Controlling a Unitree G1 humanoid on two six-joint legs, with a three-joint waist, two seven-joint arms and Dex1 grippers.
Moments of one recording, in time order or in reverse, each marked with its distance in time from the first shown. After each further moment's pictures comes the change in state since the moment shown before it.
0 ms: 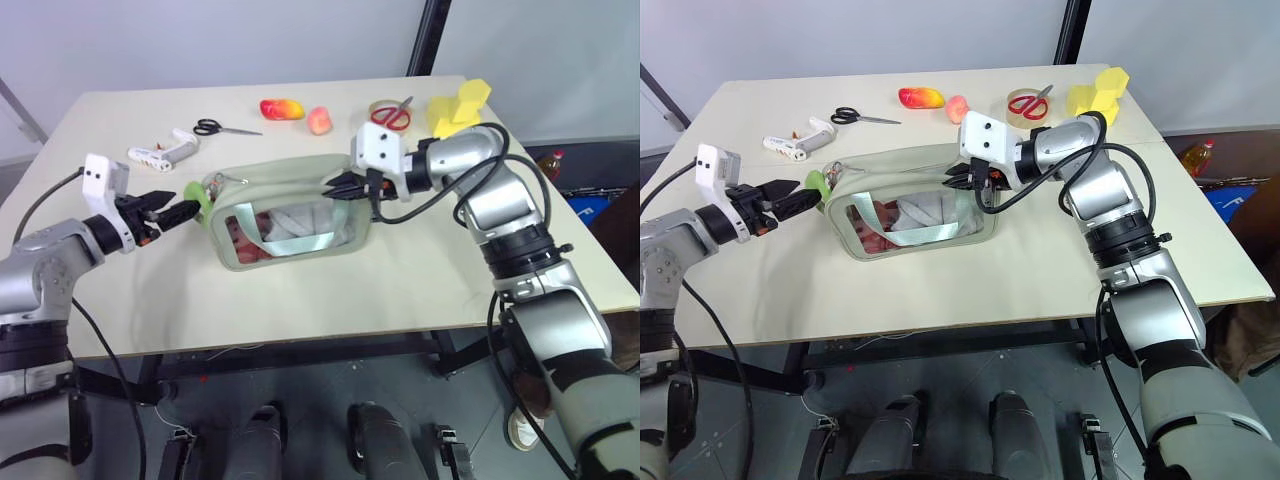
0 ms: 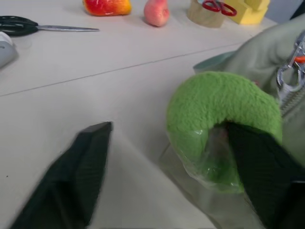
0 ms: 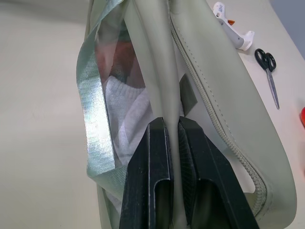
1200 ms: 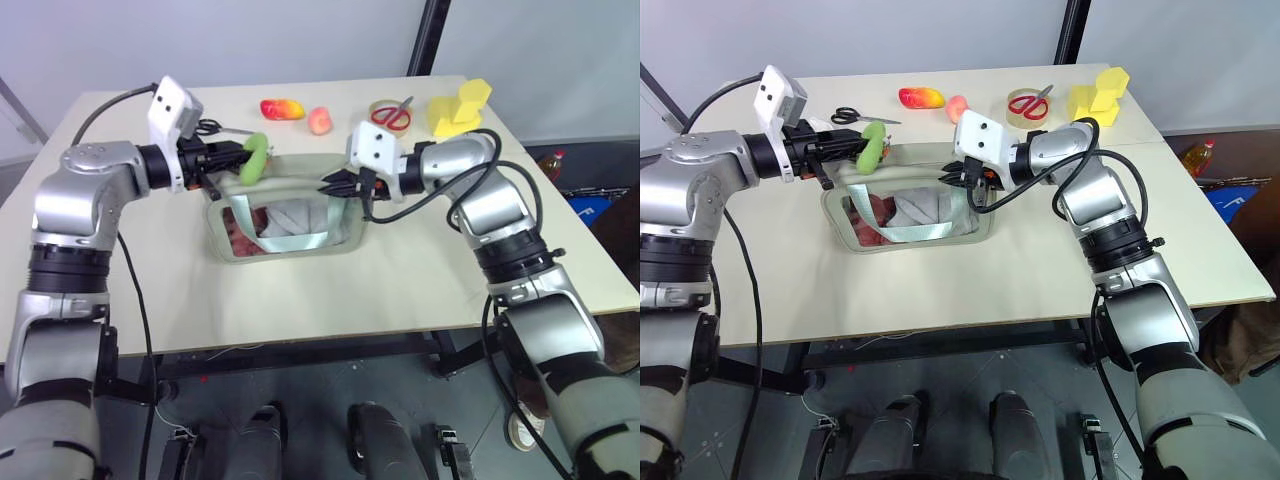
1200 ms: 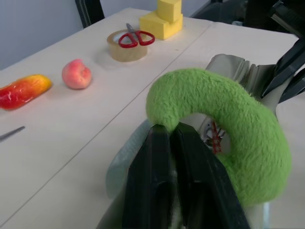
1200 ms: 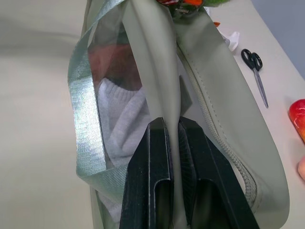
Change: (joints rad) left arm -0.390 -0.047 -0.292 0.091 0.162 -0.103 -0.194; right arm 0.024 0.022 -0.006 -0.028 -0.005 0.027 -0.082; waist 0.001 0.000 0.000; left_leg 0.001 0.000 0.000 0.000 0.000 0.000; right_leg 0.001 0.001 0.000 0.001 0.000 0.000
